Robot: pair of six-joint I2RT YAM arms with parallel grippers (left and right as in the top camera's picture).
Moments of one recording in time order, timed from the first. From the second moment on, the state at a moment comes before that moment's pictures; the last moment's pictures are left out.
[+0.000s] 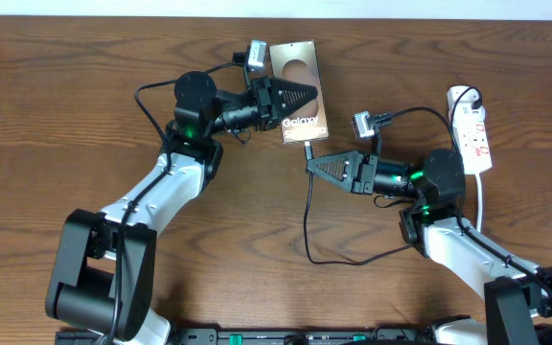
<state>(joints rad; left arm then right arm) -0.30 1.72 1.00 0.81 1.01 -1.37 0.24 1.48 0.53 1.09 -1.17 1.36</state>
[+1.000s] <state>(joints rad) -0.31 1.72 1.00 0.81 1.01 -1.34 0.24 1.48 0.53 1.09 -1.17 1.36</state>
